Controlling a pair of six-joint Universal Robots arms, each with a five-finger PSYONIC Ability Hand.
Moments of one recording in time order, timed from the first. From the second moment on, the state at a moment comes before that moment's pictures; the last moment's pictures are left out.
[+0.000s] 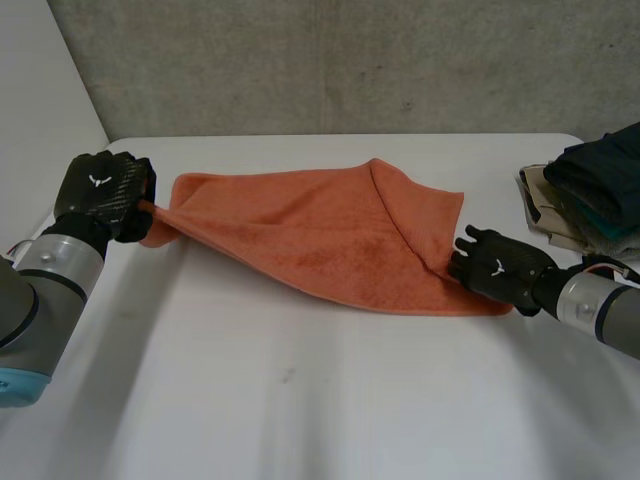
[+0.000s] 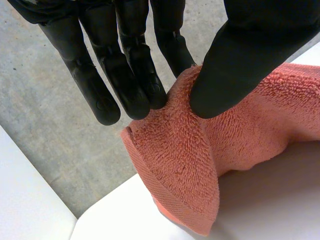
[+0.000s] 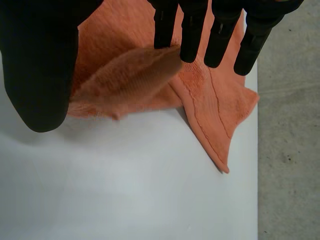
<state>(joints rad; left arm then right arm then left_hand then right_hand) 4.55 -1.78 -1.83 3.67 -1.39 3.41 1.56 -0.96 1.52 0.03 0.80 1.60 1.18 1.20 1.19 1.20 0.99 0.37 0.35 0.38 0.37 0.21</state>
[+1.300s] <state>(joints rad) 4.58 -1.88 -1.42 3.03 -1.45 3.53 1.69 -1.25 1.53 0.27 1.22 2.65 1.18 1.20 1.19 1.20 0.99 0.36 0.36 0.35 0.34 0.15</state>
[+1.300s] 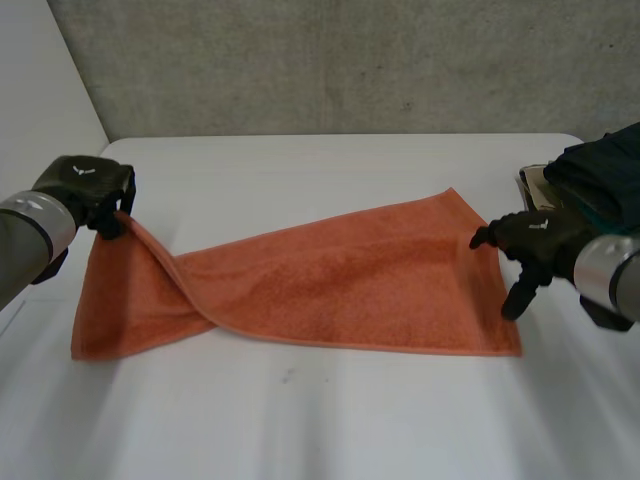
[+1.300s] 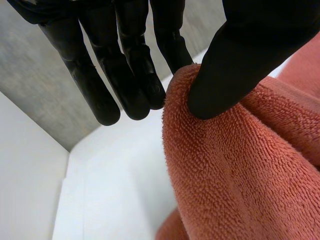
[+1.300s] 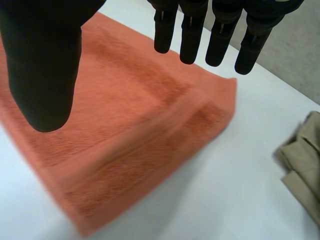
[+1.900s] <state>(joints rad) 4.57 -1.86 -1.51 3.16 -1.44 3.51 1.65 -1.15 1.93 -0.32 1.11 2.47 1.18 1.20 1.19 1.20 0.99 0.53 0.53 0.53 0.53 0.33</state>
